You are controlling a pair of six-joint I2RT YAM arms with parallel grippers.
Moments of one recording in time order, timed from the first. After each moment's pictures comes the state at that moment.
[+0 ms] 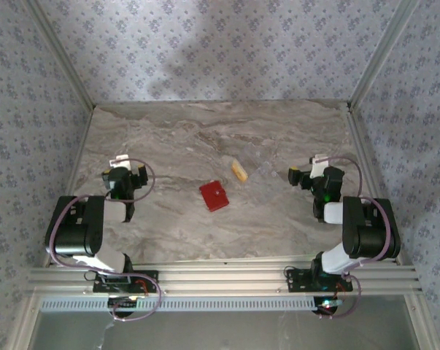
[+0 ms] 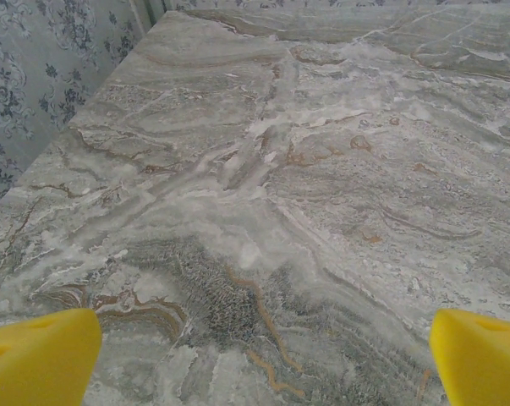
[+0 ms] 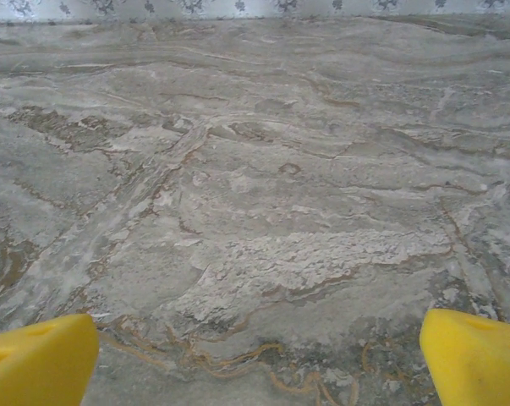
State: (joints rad) left arm -0.03 1.54 0.37 0.76 -0.27 -0.05; right arm -0.08 1.51 0.35 0.78 -0.20 -0.05
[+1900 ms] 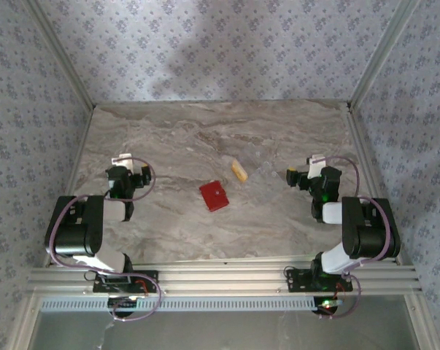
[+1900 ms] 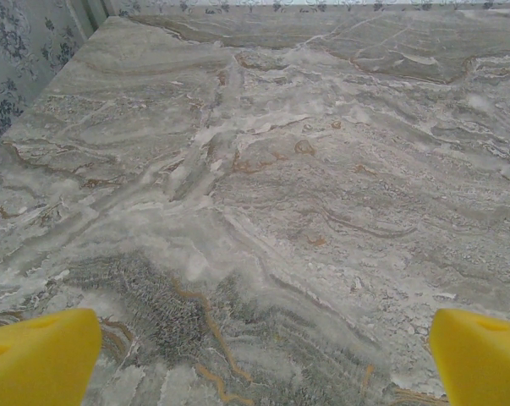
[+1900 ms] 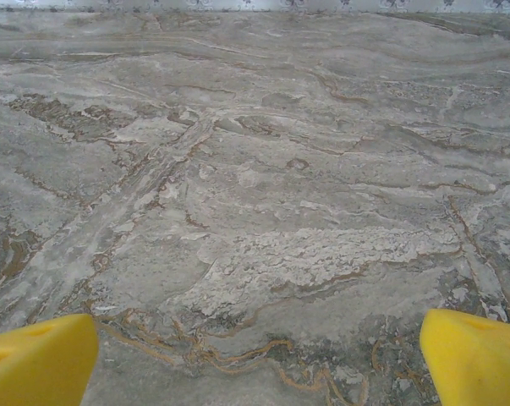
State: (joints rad) left arm -0.02 1.54 0.38 0.75 -0.15 -0.03; right arm -0.06 1.51 0.35 0.77 -0.18 -0.07
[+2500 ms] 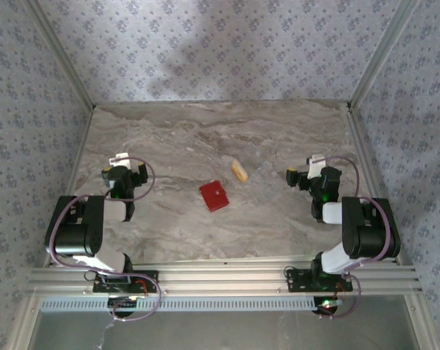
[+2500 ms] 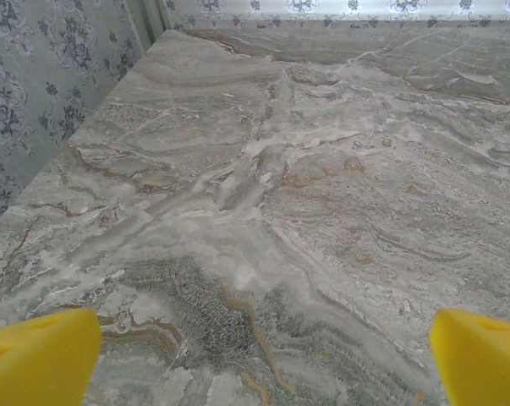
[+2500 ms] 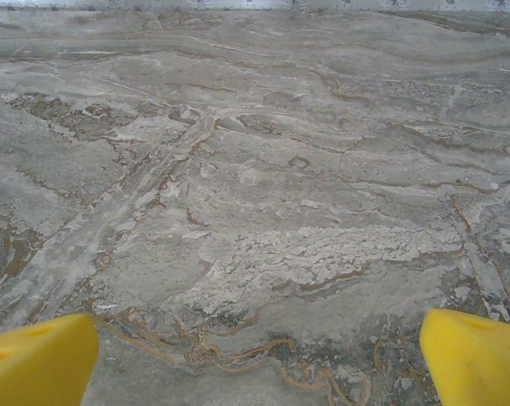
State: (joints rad) left arm -0.03 1.54 0.38 0.77 -0.27 -0.05; right arm -0.06 1.51 0.35 0.77 -0.18 -0.07
